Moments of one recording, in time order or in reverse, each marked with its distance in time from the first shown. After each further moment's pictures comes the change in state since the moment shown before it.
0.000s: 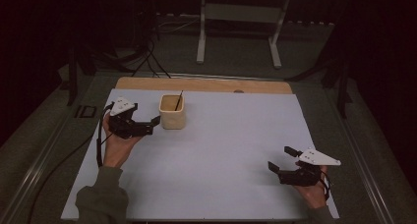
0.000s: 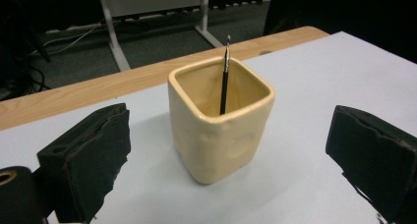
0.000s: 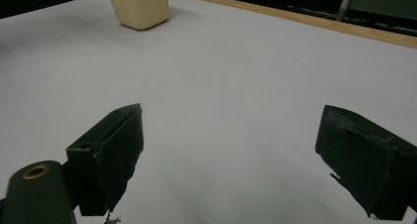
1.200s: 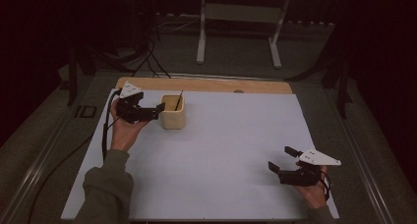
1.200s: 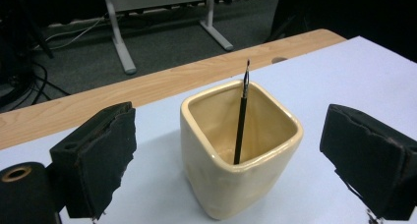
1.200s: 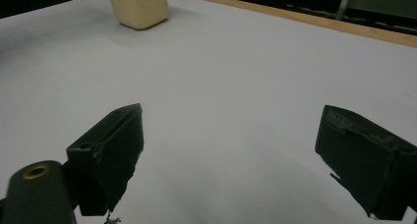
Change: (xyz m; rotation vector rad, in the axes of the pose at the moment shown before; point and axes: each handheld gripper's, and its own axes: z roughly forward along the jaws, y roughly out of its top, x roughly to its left) left arm 0.013 0.028 0.034 0.029 0.018 -0.011; right arm 0.000 0.000 0.000 0.002 -0.002 0.004
